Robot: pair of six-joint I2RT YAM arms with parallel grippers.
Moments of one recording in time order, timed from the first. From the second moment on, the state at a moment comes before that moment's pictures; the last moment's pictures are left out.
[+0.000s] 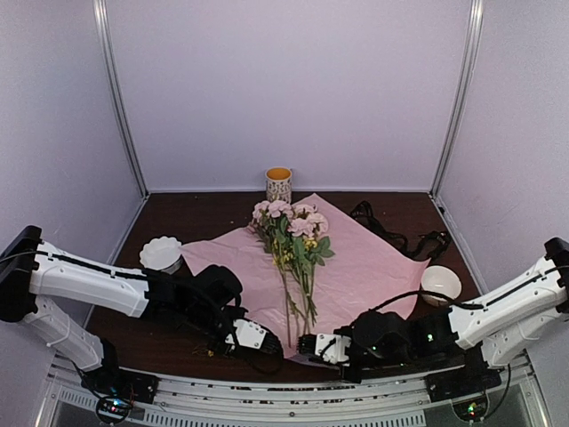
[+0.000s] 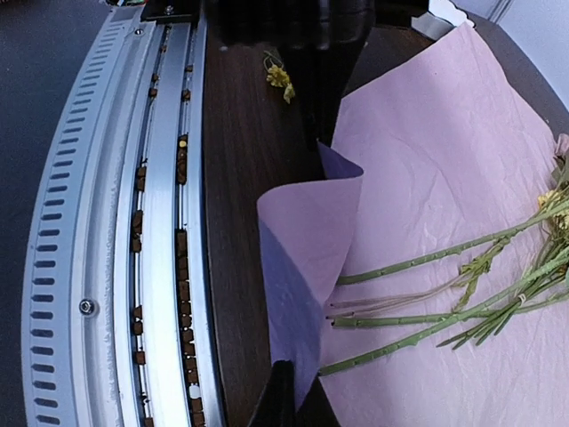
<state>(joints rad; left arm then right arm) -1.14 1.43 0.71 -0.23 0.22 0.78 1.45 1.33 0.53 0.16 0.16 -0.14</state>
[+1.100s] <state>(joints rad) -1.13 1.48 0.82 -0.28 0.41 0.60 1.07 1.45 0.79 -0.12 -0.37 0.00</state>
